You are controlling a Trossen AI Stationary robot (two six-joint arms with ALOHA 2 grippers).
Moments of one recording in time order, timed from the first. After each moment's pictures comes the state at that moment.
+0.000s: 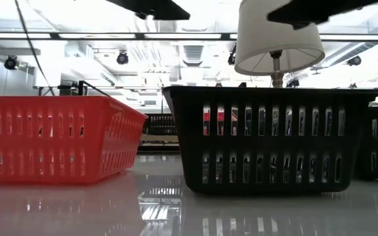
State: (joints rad) left arm -0.06 1.28 0.90 0.27 -0.42 0.44; right arm 0.24 0.91 0.58 0.11 0.35 -0.28
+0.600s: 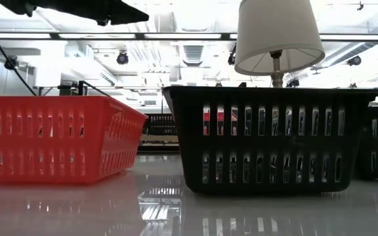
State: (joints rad) left arm -0.06 0.93 0.58 0.36 -0.43 0.45; right arm 0.20 1.55 1.51 -0.61 0.55 -0.04
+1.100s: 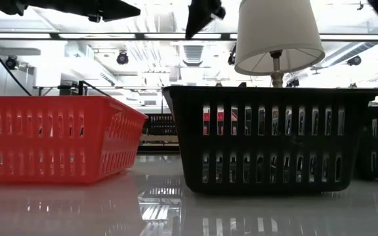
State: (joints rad) left arm -0.06 0.84 0.55 0.35 -0.42 0.45; right arm -0.08 2.00 2.21 -1.18 0.43 0.05
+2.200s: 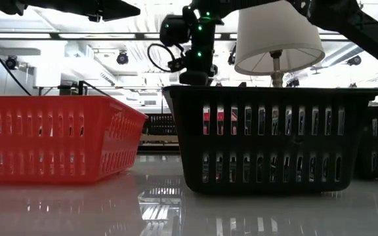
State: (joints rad) left arm -0.06 0.84 0.55 0.35 -0.42 0.46; right arm -0.29 2.29 2.26 -1.30 0.41 -0.09
